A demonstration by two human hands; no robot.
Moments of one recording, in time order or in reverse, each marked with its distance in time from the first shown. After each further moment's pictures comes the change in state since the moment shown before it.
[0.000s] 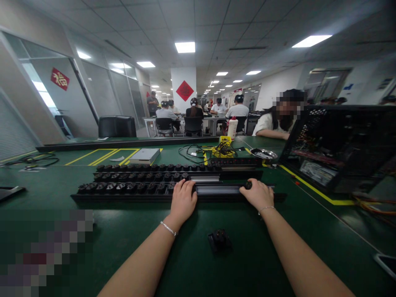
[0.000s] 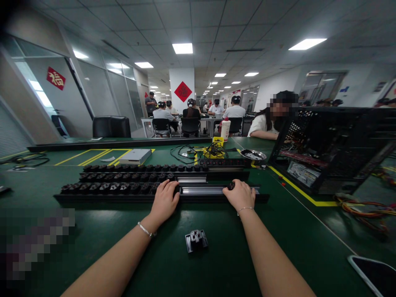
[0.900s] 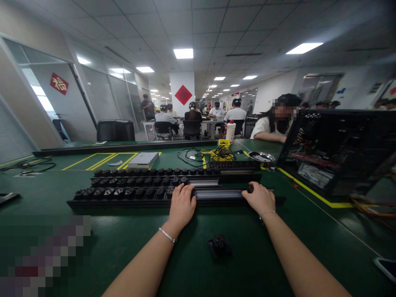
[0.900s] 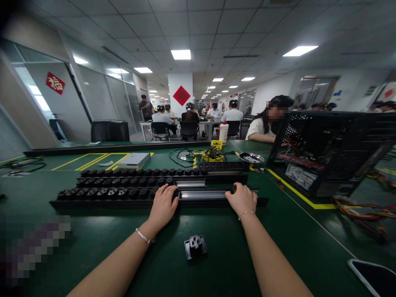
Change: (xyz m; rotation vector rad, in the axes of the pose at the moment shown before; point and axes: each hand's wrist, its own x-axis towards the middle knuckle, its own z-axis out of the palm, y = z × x) left_hand 0.000 -0.001 0.000 -0.007 0.009 0.010; right_hand 0.002 0.007 -0.004 -0.012 0.014 0.011
